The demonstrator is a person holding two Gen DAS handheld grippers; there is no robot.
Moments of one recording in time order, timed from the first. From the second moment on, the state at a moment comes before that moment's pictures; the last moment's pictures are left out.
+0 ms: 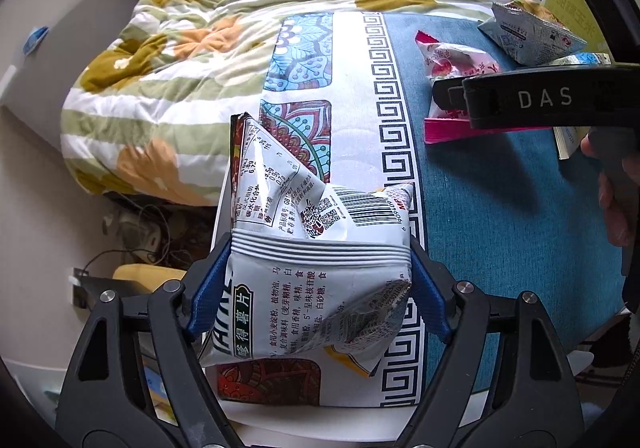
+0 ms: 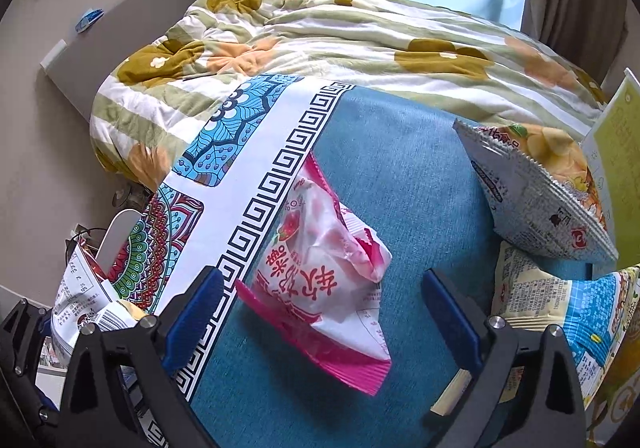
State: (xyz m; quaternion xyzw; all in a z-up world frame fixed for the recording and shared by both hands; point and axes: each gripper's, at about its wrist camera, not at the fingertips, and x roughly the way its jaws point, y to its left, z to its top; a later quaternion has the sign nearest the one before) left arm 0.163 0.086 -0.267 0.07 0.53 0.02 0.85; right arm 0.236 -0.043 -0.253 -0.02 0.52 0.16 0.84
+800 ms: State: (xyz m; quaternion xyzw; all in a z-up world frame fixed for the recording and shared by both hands) left arm 0.161 0.094 -0.243 0.05 0.51 0.00 0.86; right arm 0.233 -0.040 -0.257 -0.02 0.52 0.17 0.84
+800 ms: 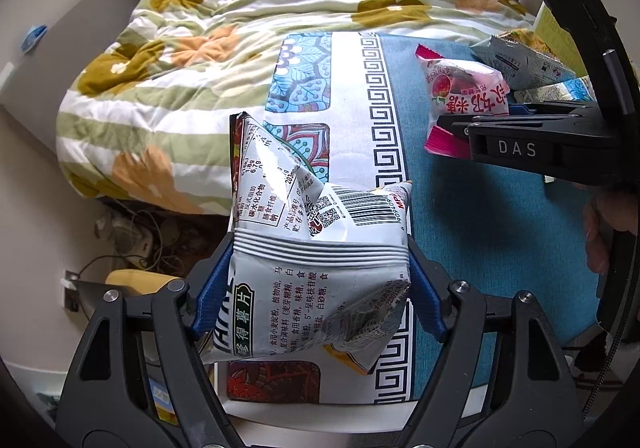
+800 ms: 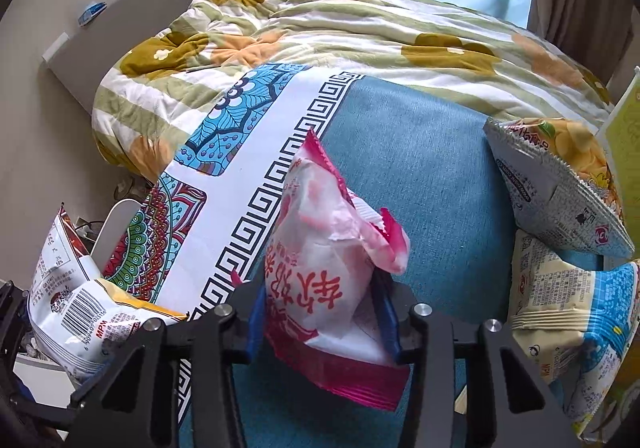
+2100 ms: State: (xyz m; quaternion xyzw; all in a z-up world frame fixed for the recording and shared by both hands) left arm 0.201 -0.262 -0.096 0.04 0.43 -0.25 0.87; right arm 0.093 -0.382 -0.057 0.10 0.40 -0.01 0.91
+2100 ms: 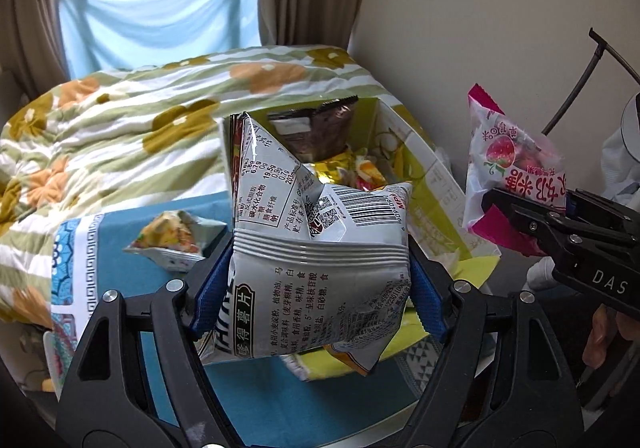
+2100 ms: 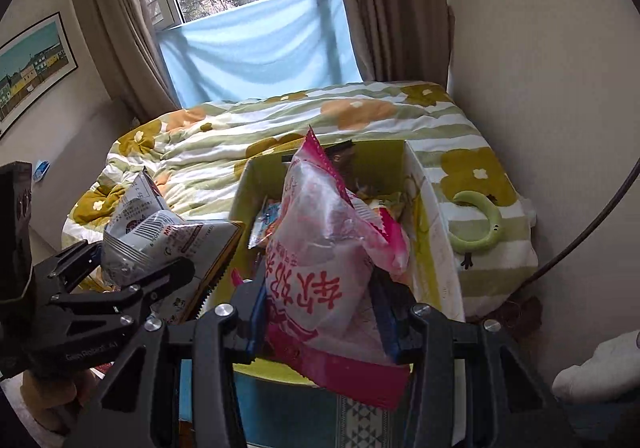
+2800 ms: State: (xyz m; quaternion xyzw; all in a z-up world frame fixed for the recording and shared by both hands) left arm 0.189 -0.254 -0.116 0.05 0.45 -0.15 0.88; right arm 0.131 -0.448 -0.099 0.12 0.44 0.05 0.89
